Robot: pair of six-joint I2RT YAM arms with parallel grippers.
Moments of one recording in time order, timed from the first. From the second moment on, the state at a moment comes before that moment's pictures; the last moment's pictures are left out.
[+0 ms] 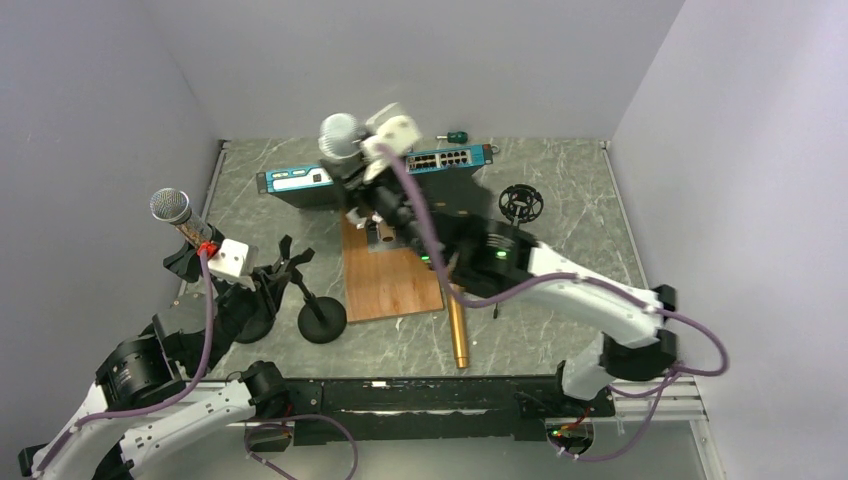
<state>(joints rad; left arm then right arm) -0.96 0.36 0.97 -0.87 -0.59 -0.23 1.30 1.63 1.95 -0.10 0.48 -0.16</state>
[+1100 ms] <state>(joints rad) -0.96 0.40 0.69 -0.81 -0.76 -0.81 1.15 0.95 1.12 -0.32 0.62 0.26</state>
